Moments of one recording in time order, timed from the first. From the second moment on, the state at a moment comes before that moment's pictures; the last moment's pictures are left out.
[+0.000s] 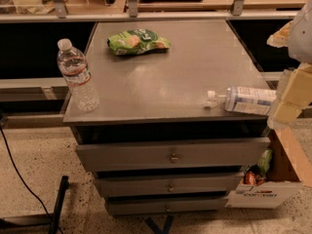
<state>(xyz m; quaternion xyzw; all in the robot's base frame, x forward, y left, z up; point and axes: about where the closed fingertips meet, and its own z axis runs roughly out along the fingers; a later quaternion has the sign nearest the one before) 0.438 -0.216 0.978 -0.60 0.78 -0.04 0.16</state>
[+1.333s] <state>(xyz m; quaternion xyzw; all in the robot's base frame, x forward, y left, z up) 0.515 -0.219 0.896 -0.61 0.78 -0.06 0.11</state>
